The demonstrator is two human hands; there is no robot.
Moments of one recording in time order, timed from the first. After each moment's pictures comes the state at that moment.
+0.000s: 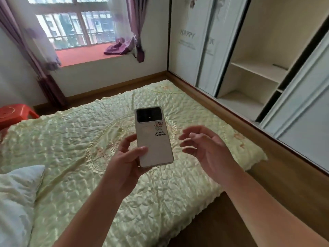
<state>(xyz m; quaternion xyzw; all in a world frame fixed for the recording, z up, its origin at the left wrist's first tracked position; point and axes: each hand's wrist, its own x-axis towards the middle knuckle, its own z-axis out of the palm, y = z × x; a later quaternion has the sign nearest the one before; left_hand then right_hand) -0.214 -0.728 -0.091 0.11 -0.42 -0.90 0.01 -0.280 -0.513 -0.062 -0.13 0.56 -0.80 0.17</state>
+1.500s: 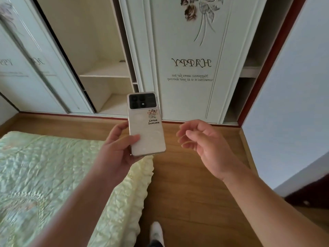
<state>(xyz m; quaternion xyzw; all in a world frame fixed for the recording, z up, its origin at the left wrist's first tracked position) -0.457 -0.159 -0.060 -0.13 -0.49 -0.80 -0.32 -0.320 0.040 -0.059 0.08 0.67 -0.71 -0.18</state>
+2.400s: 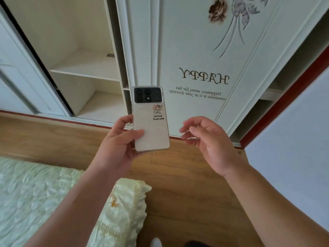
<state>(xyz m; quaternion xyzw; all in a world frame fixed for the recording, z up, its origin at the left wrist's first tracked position) -0.818 0.019 -0.087 -0.10 -0.45 -0.81 -0.36 -0.682 0.211 -0.071 0.13 0.68 -0.70 -0.16</state>
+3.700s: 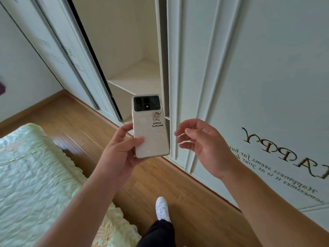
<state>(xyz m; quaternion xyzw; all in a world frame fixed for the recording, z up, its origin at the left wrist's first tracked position) -1.128 0.226 -0.091 0.05 -0.48 -0.86 -0.16 -1.108 0.455 -0.080 -0.04 0.61 -0.79 0.05</state>
